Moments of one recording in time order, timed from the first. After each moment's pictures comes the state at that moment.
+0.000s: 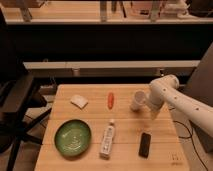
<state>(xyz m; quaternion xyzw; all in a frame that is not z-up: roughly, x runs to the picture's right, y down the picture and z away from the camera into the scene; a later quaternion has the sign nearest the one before) 0.263 0.123 0.836 -0.27 -0.08 -0.21 0.94</state>
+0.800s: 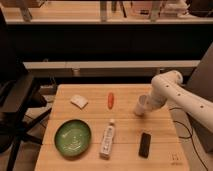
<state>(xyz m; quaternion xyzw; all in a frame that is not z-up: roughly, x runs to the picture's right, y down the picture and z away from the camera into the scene) 0.270 0.105 0.807 -0.27 -0.08 -0.23 0.93</state>
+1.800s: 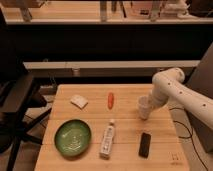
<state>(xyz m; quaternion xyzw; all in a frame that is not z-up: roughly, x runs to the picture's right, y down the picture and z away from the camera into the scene) 0.274 0.098 0.798 -0.27 -0.08 -0.25 0.92</state>
